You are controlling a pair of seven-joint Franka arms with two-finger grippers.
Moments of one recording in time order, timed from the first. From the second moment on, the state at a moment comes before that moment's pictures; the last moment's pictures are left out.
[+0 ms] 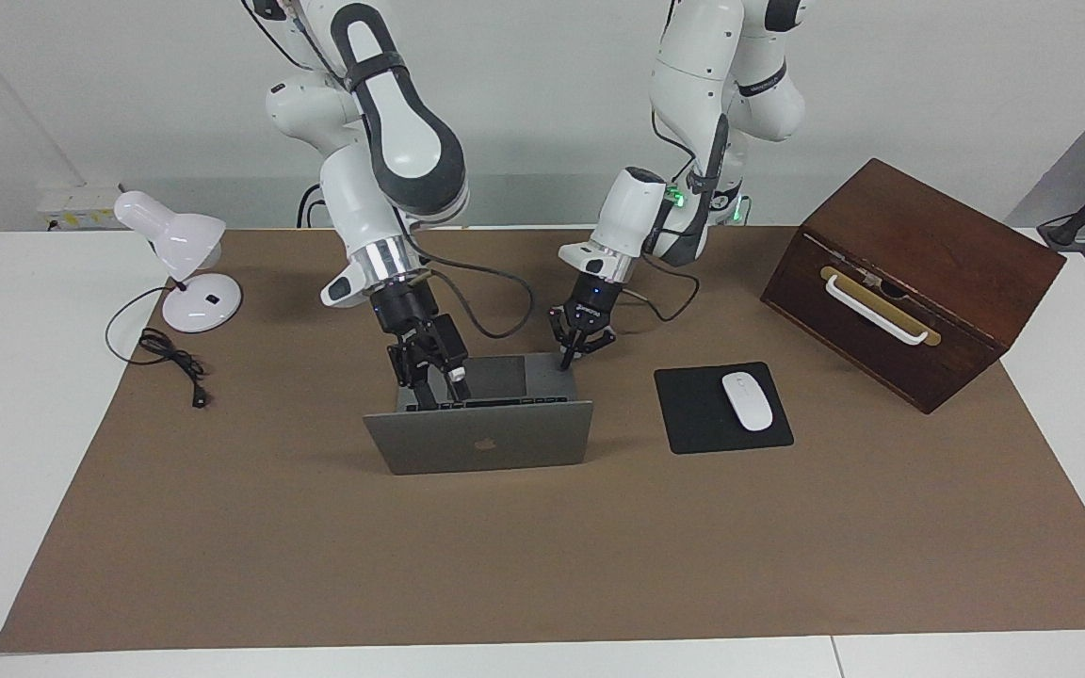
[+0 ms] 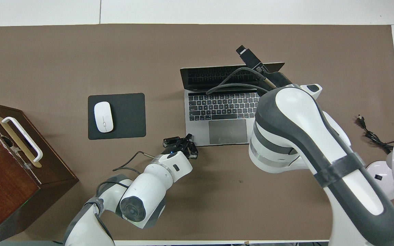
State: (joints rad) left arm -0.79 0.27 0.01 -2.49 -0.20 3.49 -0.18; right arm 0.56 0.21 -0.06 -1.84 1.82 3.20 -0.62
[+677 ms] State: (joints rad) left arm -0.79 0.27 0.01 -2.49 -0.26 3.50 -0.21; right arm 0.60 0.16 -0.06 -1.65 1.63 3.24 -0.62
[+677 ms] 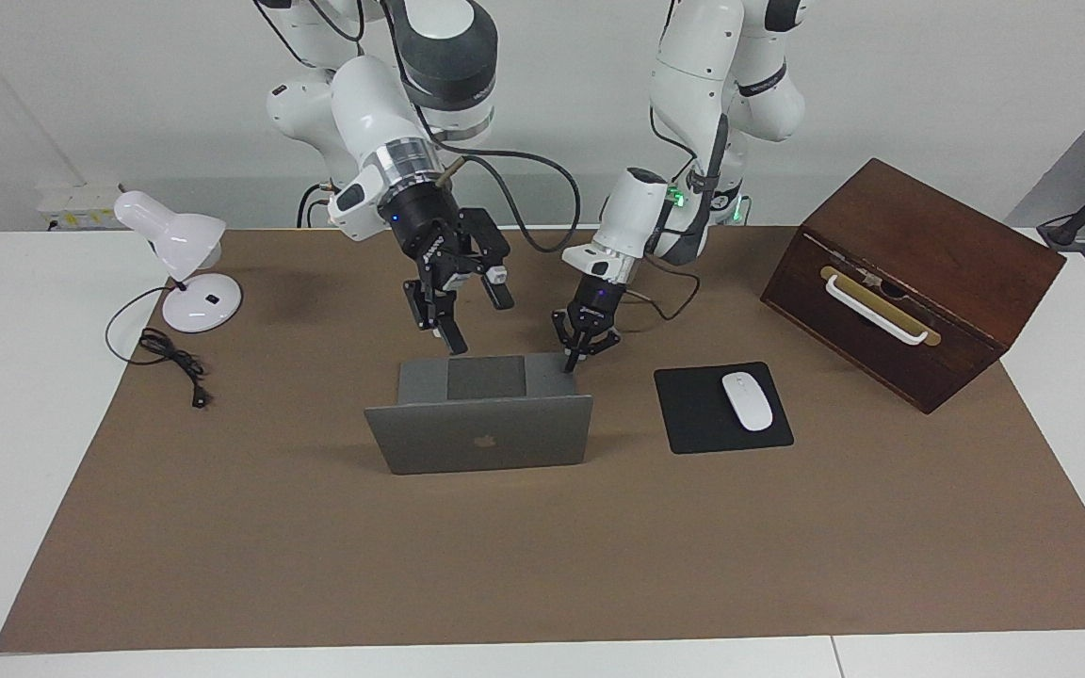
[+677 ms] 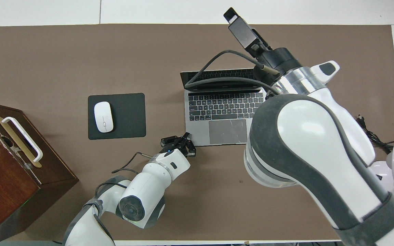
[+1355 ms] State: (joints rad) left arm -0.78 0.23 0.02 -2.48 -0.26 3.48 -0.33; right arm 0.28 0.08 -0.09 -1.63 1.17 2.76 -0.61
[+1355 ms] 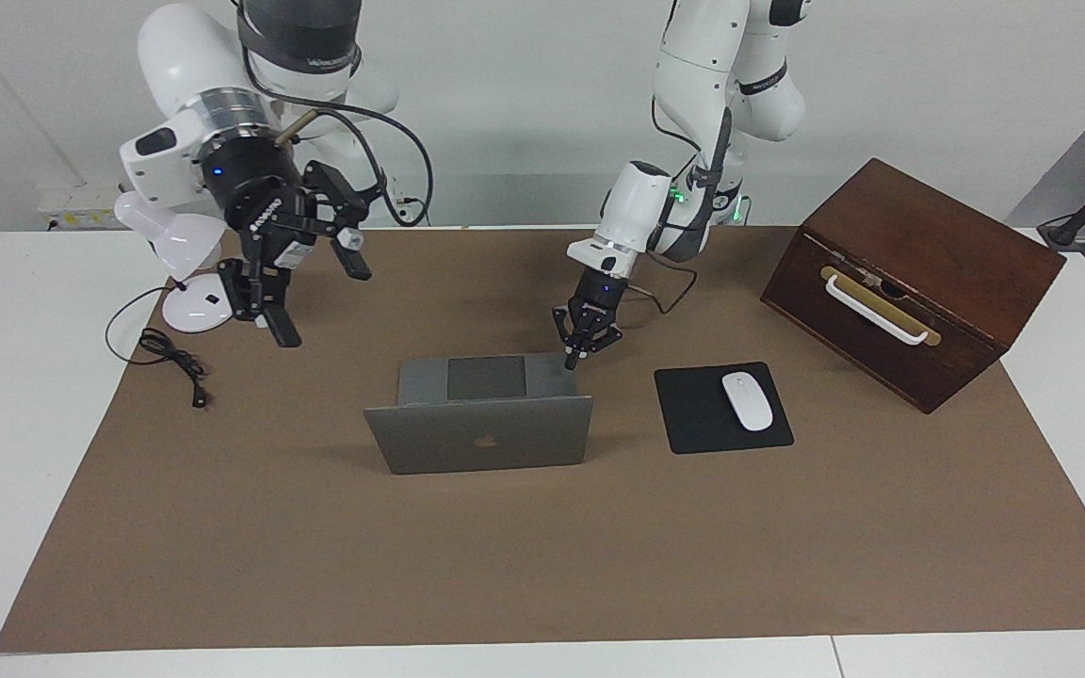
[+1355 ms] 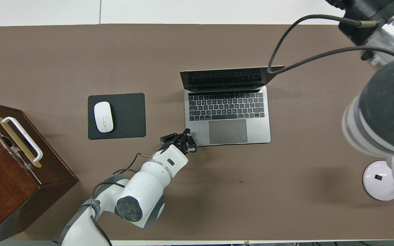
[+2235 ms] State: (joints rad) left arm -0.60 -0.03 0.02 -2.47 -0.26 3.00 -0.21; right arm 0.00 -0.07 -0.09 -1.45 0.42 1.79 -0.39
